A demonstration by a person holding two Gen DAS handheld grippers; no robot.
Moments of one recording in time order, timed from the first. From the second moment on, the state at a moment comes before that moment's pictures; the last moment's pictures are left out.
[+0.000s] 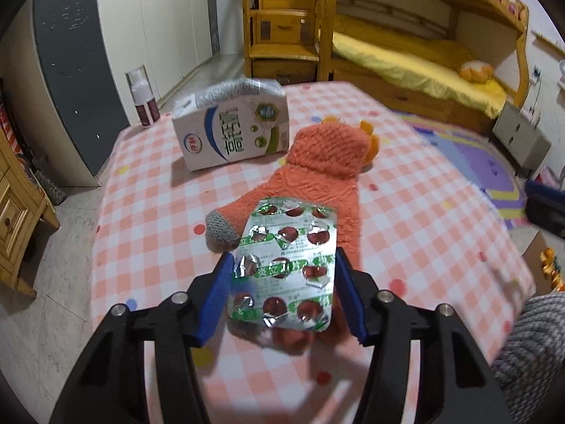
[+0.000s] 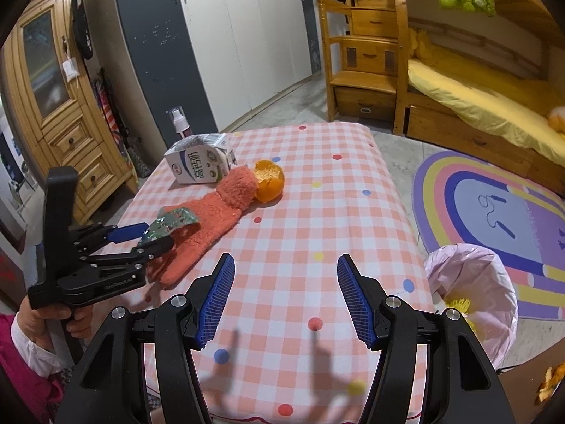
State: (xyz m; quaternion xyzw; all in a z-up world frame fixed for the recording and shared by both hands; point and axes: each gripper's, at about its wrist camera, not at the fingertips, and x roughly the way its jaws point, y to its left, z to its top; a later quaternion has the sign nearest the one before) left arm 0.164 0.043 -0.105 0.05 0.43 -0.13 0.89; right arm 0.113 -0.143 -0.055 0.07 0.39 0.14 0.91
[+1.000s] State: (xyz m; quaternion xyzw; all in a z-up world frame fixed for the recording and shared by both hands) left arm 0.190 0.086 -0.084 0.02 0.37 -0.04 0.93; right arm 0.250 -0.071 -0.117 -0.03 0.44 0.16 0.88
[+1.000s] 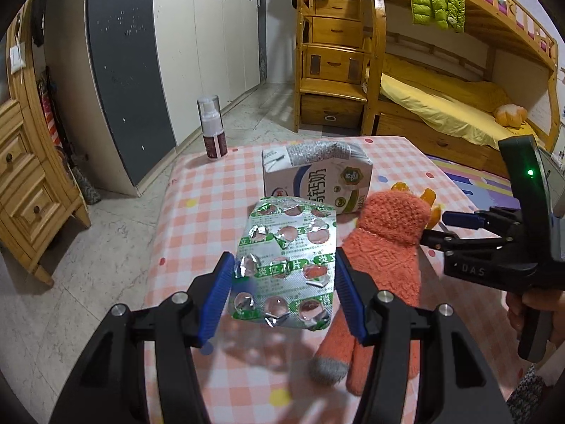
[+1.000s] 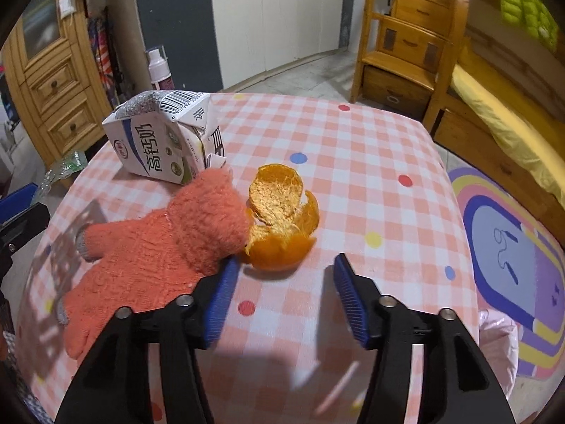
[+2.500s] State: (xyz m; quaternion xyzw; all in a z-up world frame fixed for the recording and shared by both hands) left arm 0.101 0.000 -0.082 0.02 0.38 -0.12 0.92; right arm 0.109 -0.152 -0.103 0.00 0.46 0.14 0.87
